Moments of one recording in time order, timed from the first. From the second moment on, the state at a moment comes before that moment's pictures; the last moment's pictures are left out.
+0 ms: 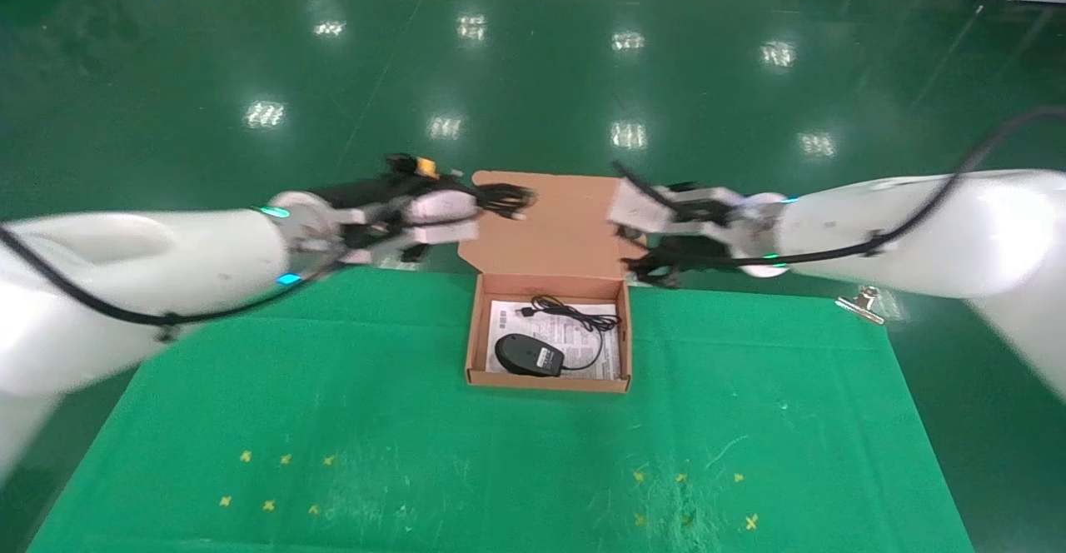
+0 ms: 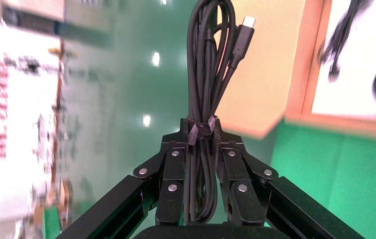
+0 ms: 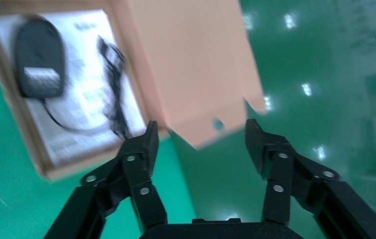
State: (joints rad) left arm -1.45 1.14 0.76 -1.22 2.34 0.74 -0.40; right arm 1.75 -1.12 -1.26 0.81 -1.77 -0.66 0.48
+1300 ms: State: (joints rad) left arm -1.48 1.37 1.26 -0.73 1.76 0.35 0.03; right arm 1.77 -0.69 -1.26 1.33 -2.01 -0.74 0.82
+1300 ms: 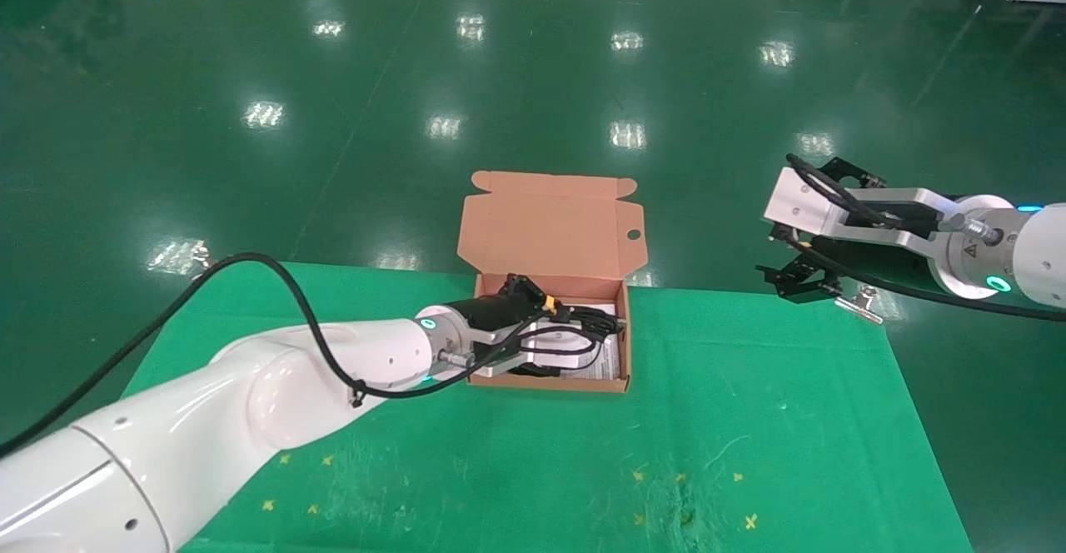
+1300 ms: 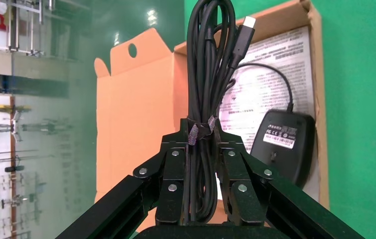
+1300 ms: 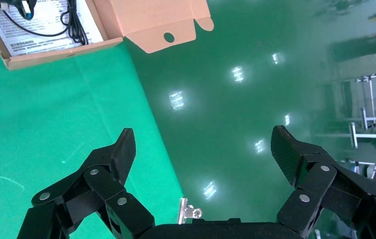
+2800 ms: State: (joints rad) left arm -1.52 1.13 1.01 -0.91 1.47 0.62 -0.14; right arm 1.75 -0.69 -1.05 1.33 -1.79 -1.00 0.60
